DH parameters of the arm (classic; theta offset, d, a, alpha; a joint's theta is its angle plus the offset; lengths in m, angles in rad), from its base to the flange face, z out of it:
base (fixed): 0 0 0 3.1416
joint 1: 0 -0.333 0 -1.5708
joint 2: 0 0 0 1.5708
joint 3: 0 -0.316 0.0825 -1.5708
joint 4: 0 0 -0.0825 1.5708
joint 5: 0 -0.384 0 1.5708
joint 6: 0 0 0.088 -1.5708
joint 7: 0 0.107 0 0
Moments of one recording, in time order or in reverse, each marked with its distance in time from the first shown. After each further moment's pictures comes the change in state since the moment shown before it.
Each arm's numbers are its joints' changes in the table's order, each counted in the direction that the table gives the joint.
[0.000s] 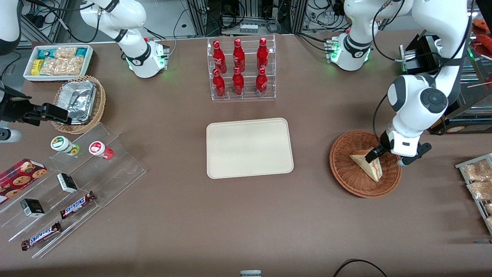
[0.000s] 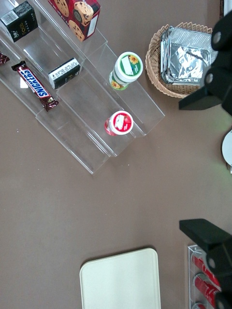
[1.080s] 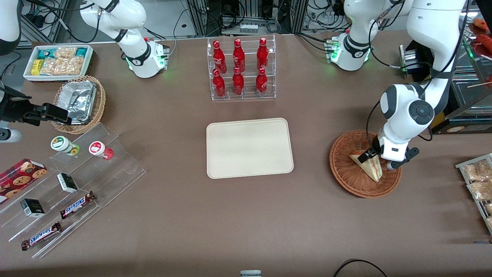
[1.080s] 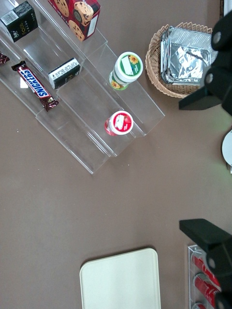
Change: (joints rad) arm 0.002 -0.077 0.018 -0.002 0.000 -0.007 -0.003
